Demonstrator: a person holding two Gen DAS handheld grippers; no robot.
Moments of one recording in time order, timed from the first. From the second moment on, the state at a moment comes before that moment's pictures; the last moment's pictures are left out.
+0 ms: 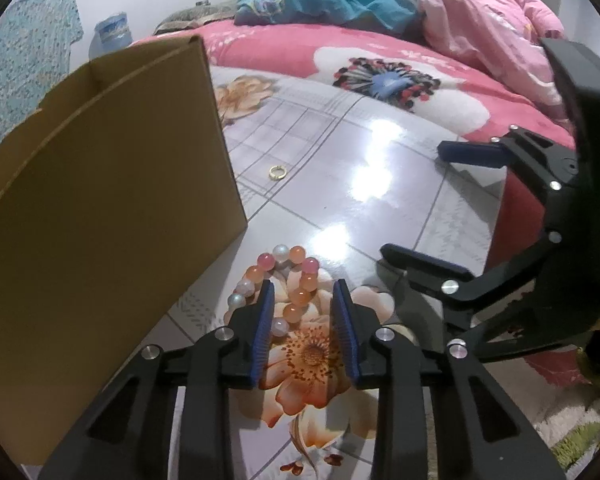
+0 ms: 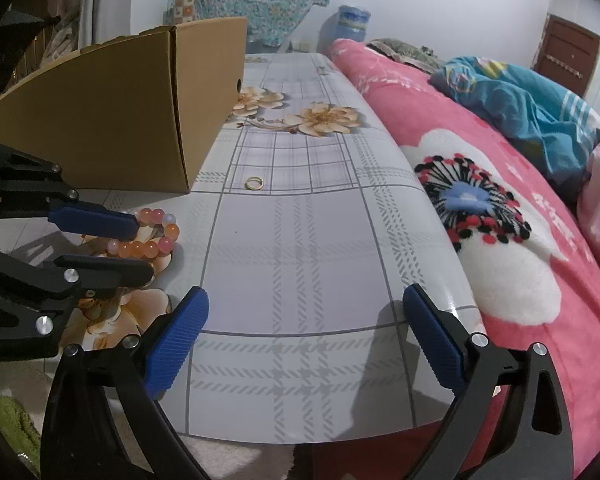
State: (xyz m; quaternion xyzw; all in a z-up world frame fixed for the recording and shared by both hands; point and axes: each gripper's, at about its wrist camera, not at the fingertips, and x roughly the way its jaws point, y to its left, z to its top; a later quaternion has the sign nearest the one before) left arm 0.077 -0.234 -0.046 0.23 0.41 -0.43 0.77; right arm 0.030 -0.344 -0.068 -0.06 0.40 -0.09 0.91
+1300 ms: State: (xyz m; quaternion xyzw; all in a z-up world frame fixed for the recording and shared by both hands) left arm 0.095 -0.136 -0.048 0.11 0.43 -0.36 0.82; right arm 0.115 -0.356 -0.055 -0.01 0.41 0.03 0.91
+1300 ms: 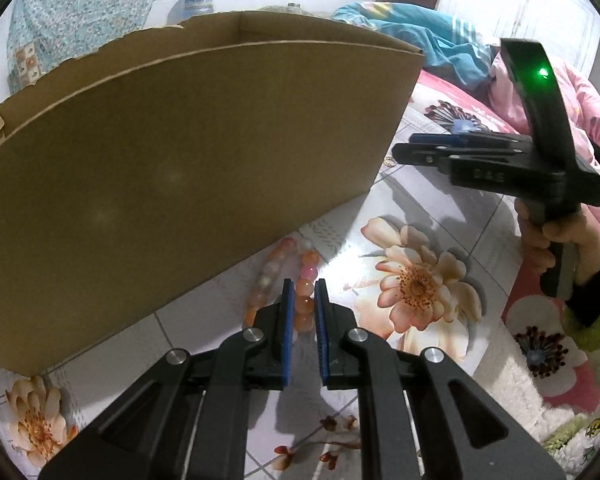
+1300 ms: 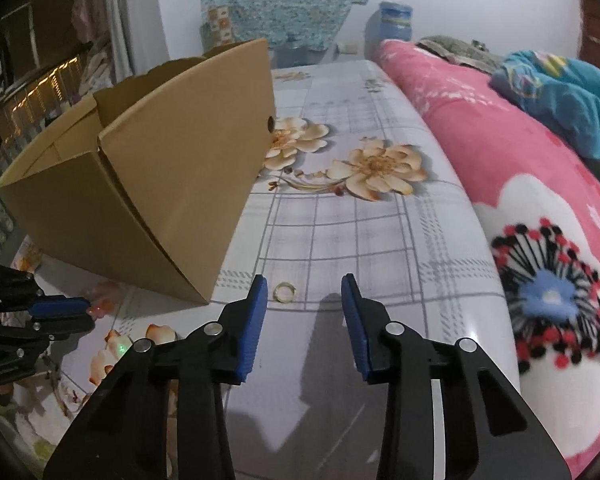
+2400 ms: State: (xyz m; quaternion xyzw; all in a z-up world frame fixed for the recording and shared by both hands) left arm 0.096 -0.134 -0.049 0.10 0.43 -0.36 0.82; right arm 0.134 -0.347 -0.063 0.00 0.45 0.03 0.89
